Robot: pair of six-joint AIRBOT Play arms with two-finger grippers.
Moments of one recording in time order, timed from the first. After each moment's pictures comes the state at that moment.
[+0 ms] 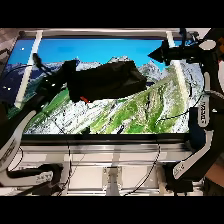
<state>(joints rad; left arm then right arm) -0.13 -1.46 1.00 2.25 0.45 -2.99 -0.14 -1.91 2.02 -0.52 1.34 1.43</state>
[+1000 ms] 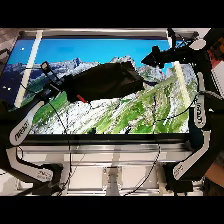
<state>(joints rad) -0.09 -1.66 1.14 2.25 -0.05 -2.80 -0.08 -1.91 2.01 -0.60 1.38 1.42</state>
